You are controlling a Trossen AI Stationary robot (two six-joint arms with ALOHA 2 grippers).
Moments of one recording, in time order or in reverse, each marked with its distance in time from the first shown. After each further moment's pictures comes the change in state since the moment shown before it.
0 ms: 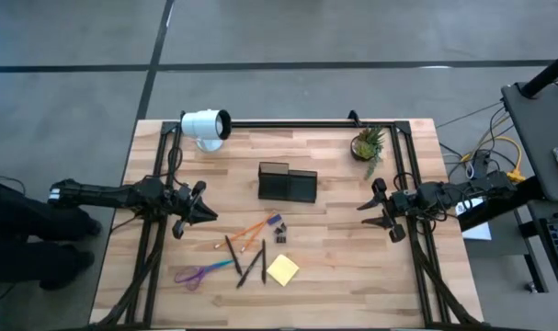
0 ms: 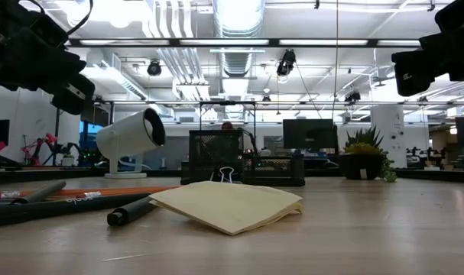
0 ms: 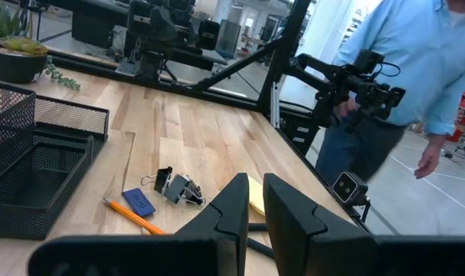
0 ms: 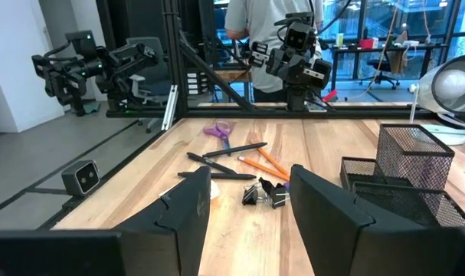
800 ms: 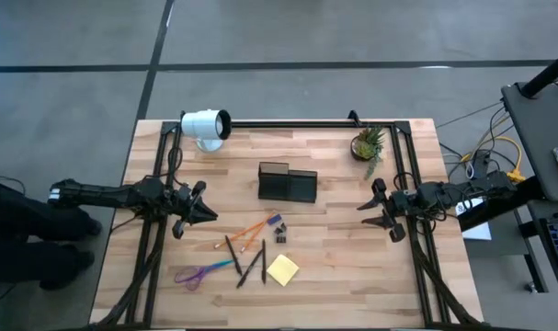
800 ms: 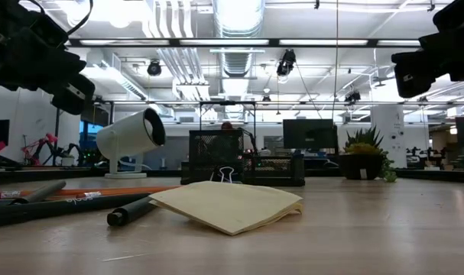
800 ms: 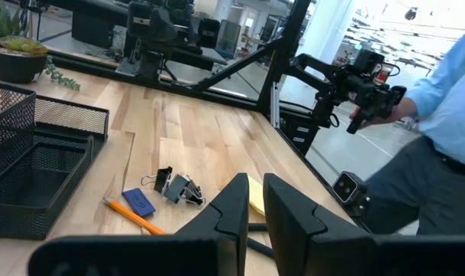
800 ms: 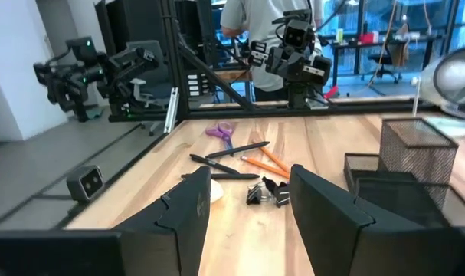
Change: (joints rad) left arm 0.000 0.000 0.000 0.000 0.000 0.000; right arm -0.001 0.000 0.000 0.001 0.002 0.061
